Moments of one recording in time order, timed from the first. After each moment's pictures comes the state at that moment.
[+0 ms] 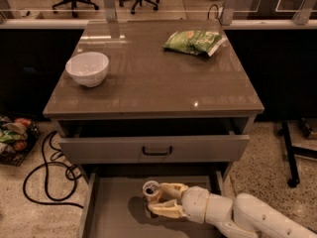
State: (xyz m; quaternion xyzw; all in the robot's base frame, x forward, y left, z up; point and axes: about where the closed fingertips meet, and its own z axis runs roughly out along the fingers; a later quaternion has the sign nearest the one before) arm 0.430 -0.012 0.569 -0.39 0.66 0.38 0.52
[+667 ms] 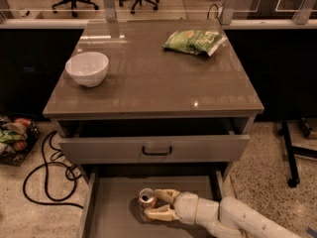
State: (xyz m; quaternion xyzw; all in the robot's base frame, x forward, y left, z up) arm 0.447 0.007 0.486 -0.40 0.63 0.40 0.53
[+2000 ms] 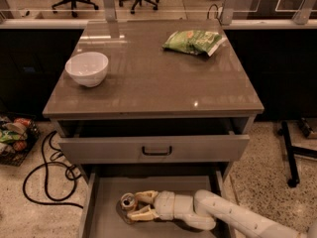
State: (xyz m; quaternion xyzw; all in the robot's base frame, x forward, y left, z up) arm 0.467 0.079 0.421 -0.45 0.60 0.44 0.50
